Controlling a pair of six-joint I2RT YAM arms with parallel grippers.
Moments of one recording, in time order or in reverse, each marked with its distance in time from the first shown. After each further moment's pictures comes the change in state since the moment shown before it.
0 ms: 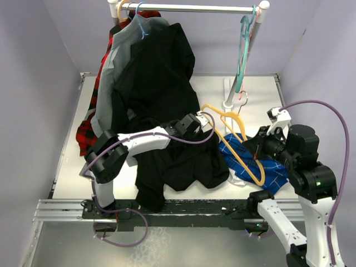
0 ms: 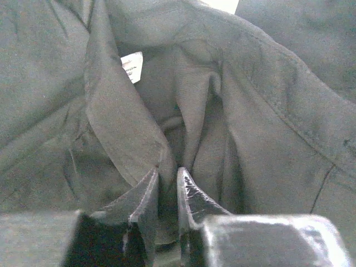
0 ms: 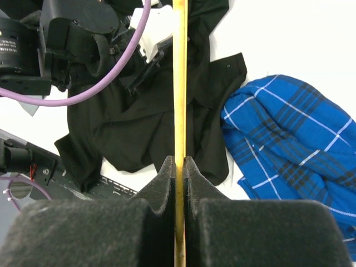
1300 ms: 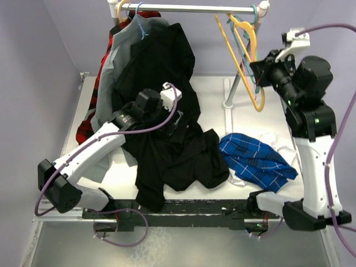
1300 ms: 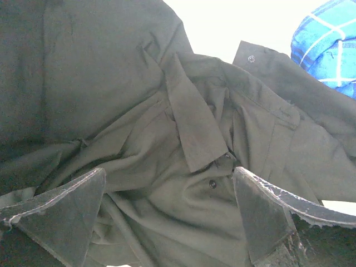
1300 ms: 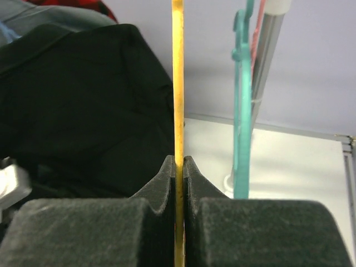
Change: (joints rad) left arm 0.243 -0.474 0.022 -0.213 0.347 0.024; right arm 0.000 0.572 0.595 0.426 0.204 -0.107
